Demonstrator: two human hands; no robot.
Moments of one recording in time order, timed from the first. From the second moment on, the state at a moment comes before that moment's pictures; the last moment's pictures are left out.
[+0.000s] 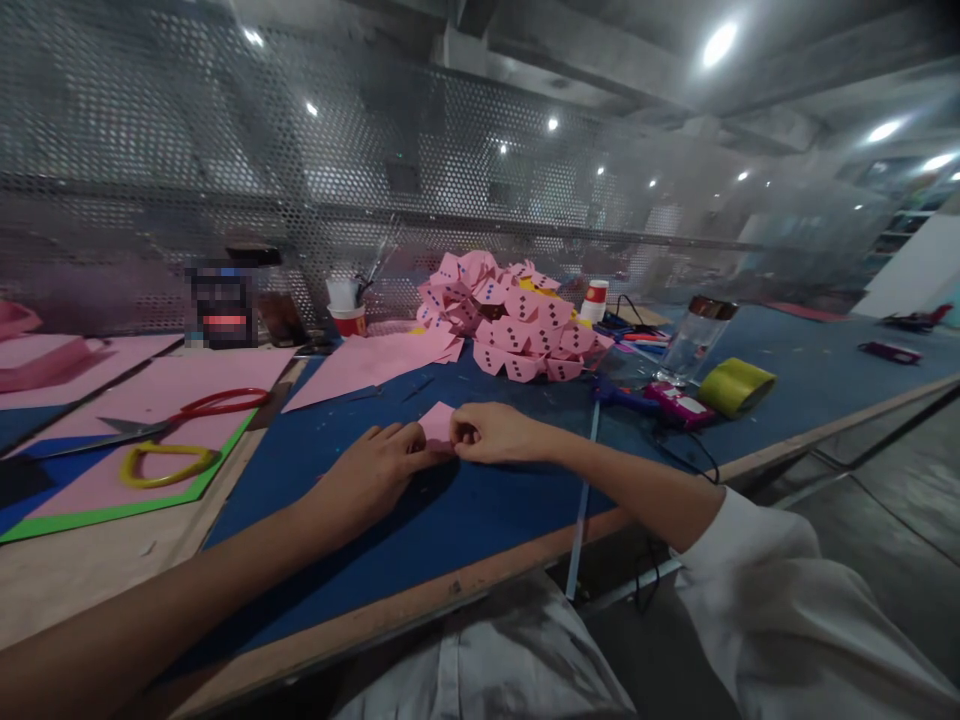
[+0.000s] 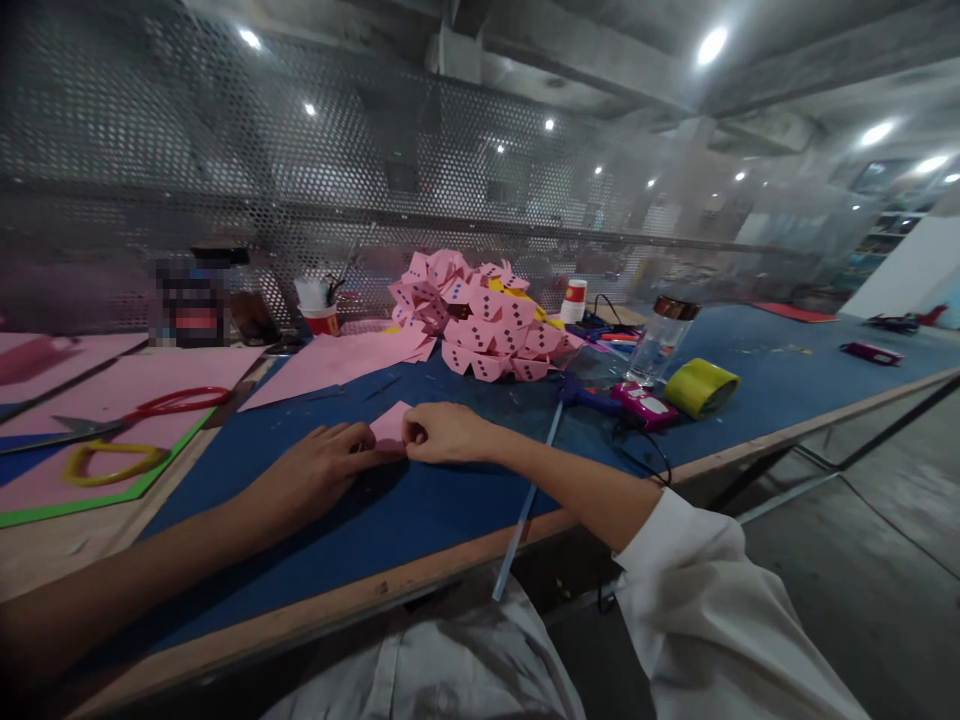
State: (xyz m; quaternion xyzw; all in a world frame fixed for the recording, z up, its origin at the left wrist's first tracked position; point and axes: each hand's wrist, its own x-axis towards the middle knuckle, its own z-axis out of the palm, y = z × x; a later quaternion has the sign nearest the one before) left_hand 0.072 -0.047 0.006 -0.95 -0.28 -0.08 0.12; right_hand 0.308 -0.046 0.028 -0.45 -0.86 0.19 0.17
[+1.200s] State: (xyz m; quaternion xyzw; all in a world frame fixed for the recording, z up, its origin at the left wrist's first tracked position) left_hand 0.066 -0.041 -0.003 -0.95 -0.26 -0.14 0.07; right_hand 0.376 -0.061 0.045 -0.56 -0.80 0.19 0.12
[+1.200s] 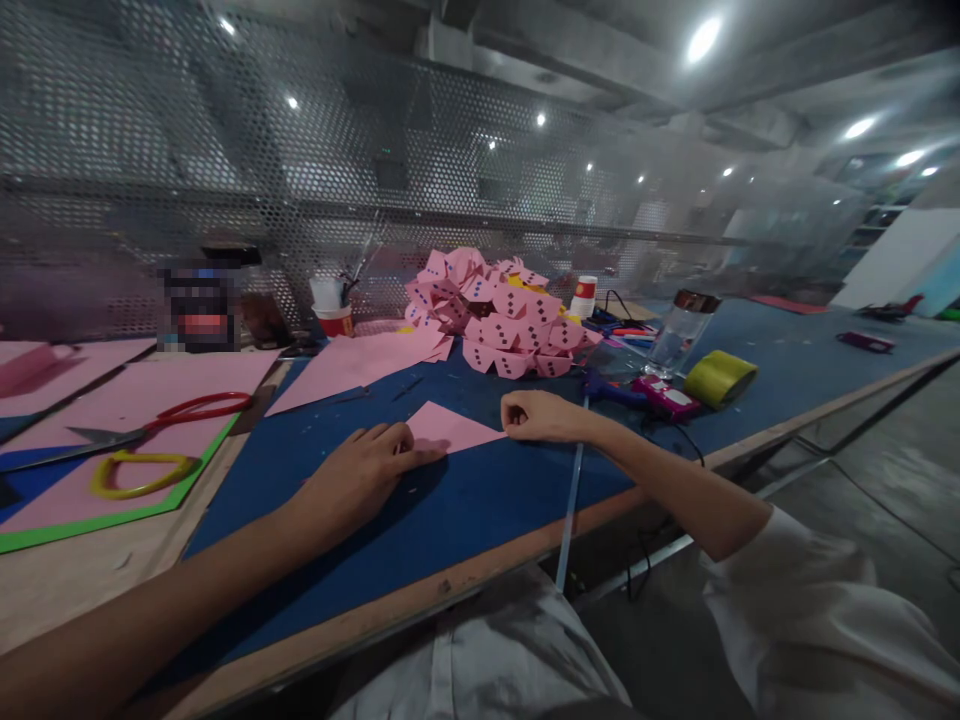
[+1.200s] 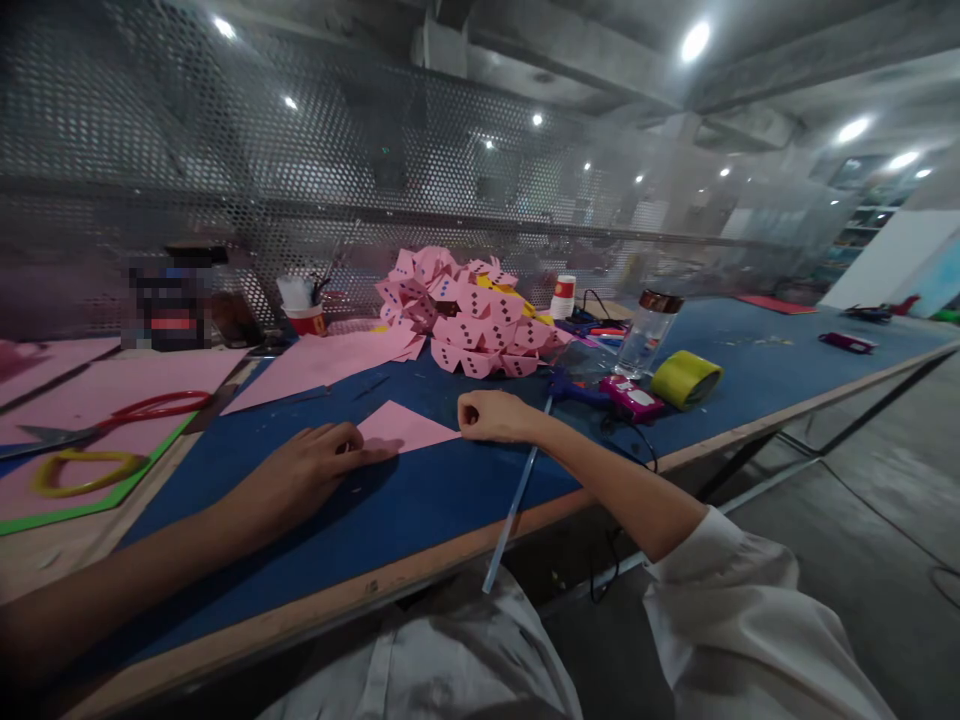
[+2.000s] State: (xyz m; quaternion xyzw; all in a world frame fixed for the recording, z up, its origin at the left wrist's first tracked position) left_hand 0.072 -0.048 0.006 -0.95 -0.30 -0.13 0.03; right_hand 0.309 -0.039 0.033 -0.38 -0.87 0.26 0.17
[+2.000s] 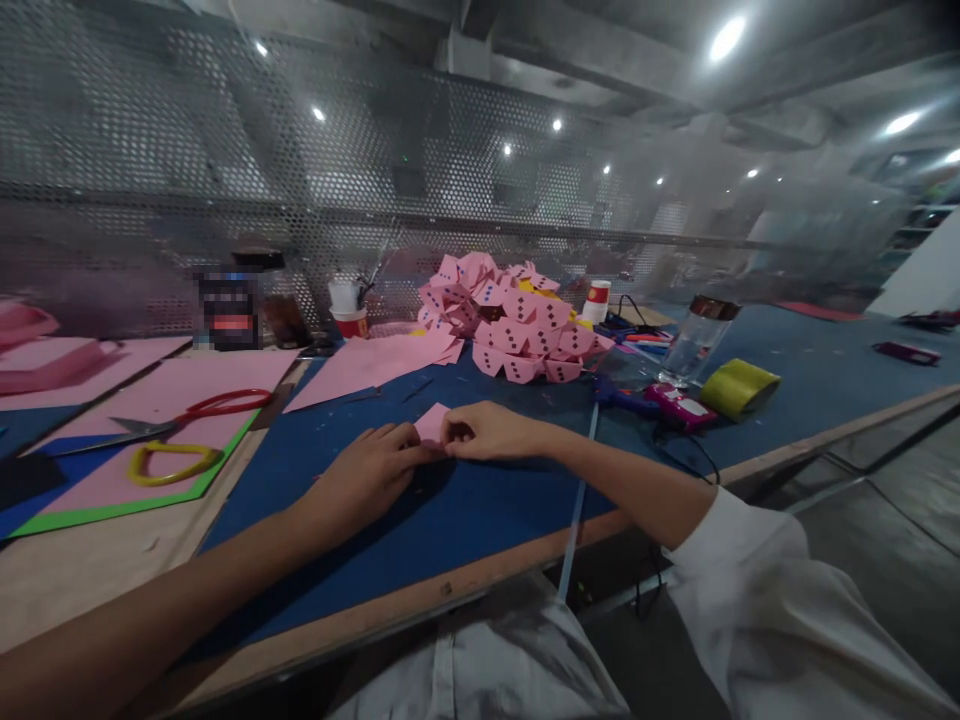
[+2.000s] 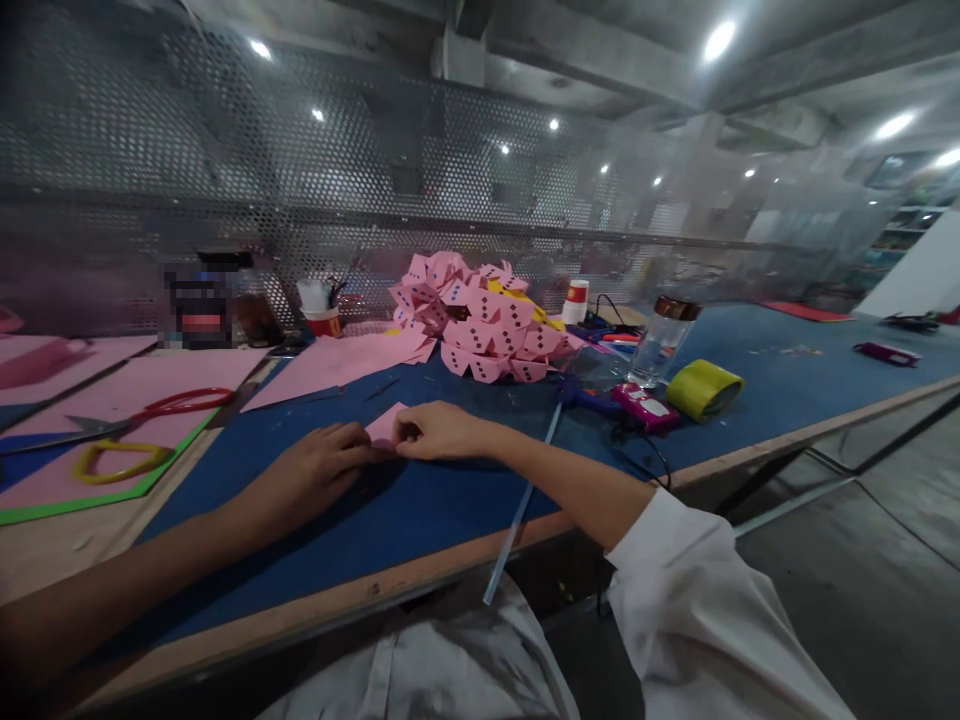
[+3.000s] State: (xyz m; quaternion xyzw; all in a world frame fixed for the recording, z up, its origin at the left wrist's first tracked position) left_hand 0.098 -0.035 0.015 -0.83 -0.48 -0.18 -0.22; right_hand 0.311 -0.040 0.022 -0.40 -0.86 0.26 0.19
